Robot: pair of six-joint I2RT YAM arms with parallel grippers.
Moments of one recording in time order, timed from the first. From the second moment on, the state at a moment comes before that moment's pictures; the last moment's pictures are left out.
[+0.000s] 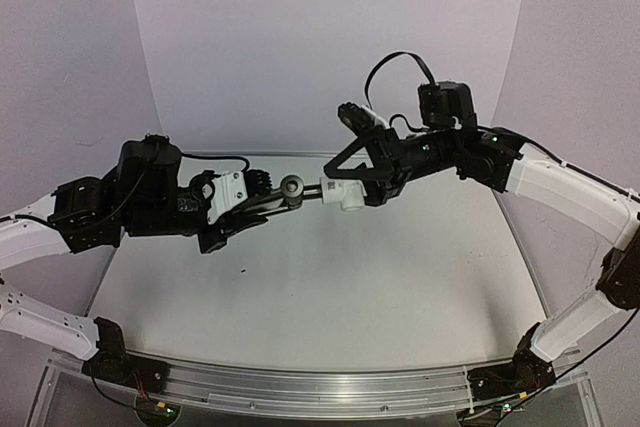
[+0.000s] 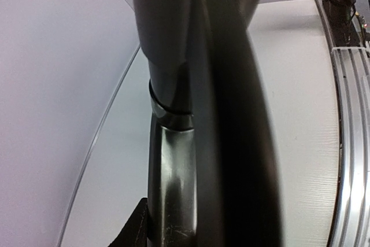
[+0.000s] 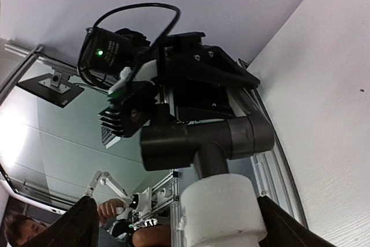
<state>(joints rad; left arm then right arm) -1.10 1.04 1.06 -0.43 -0.07 0.51 0.78 1.49 1.43 -0.27 -1.03 0.75</state>
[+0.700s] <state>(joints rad) -1.05 1.15 1.30 -0.68 0.22 -0.01 0.71 1.08 1.28 -0.40 -0.59 -0.77</state>
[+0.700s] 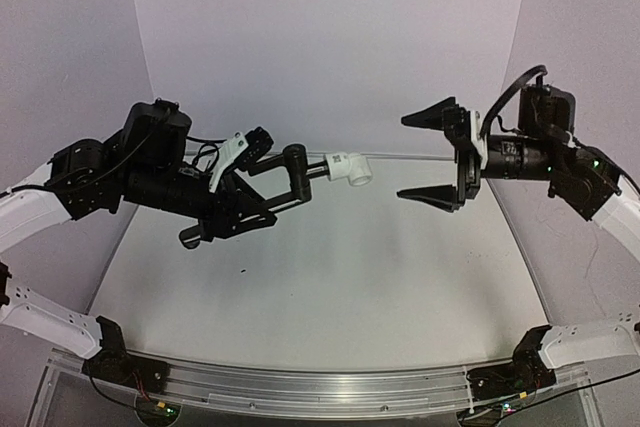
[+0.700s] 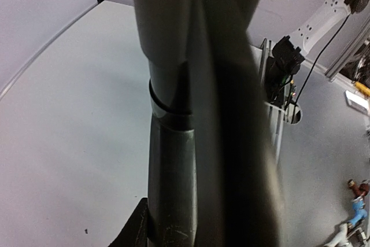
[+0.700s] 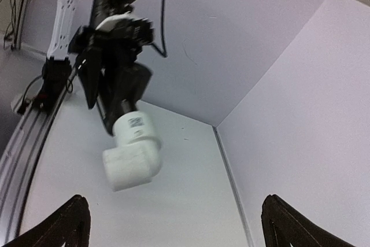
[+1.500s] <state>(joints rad) -0.90 1.30 1.33 -0.67 0.92 -0.31 0.87 1.09 1.13 -0.21 -0.45 -1.31</state>
